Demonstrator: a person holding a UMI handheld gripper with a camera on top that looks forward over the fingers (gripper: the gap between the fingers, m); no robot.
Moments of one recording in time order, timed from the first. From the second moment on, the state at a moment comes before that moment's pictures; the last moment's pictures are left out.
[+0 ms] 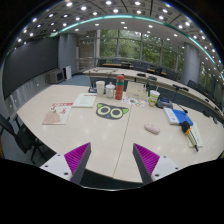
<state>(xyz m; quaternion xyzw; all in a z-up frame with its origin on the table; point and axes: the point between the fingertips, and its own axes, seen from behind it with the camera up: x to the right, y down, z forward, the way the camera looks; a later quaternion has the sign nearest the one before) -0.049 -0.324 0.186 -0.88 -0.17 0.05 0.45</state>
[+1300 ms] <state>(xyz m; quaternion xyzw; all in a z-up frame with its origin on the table) 0.147 0.039 -0.010 -0.90 -0.09 0.01 0.43</state>
